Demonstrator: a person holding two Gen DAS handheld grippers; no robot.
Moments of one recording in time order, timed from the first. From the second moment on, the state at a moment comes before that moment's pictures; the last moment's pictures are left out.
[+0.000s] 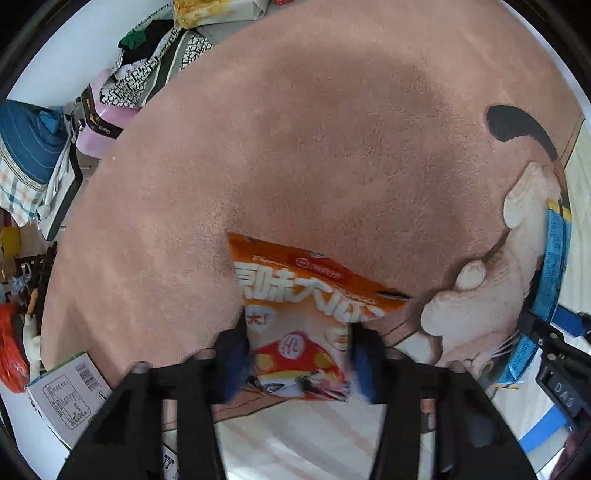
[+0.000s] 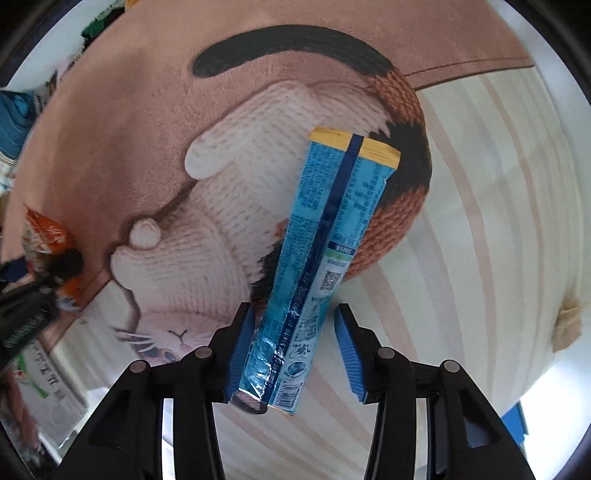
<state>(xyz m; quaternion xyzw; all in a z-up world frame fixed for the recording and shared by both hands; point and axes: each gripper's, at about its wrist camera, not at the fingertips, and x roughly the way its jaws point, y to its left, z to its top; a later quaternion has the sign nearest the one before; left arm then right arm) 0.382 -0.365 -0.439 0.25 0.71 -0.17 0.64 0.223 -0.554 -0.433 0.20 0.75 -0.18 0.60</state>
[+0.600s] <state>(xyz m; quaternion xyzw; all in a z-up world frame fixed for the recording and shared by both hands) 0.330 -0.164 -0.286 0.10 0.65 -0.14 0.74 0.205 -0.365 -0.302 0.16 0.69 -0.04 0.70</state>
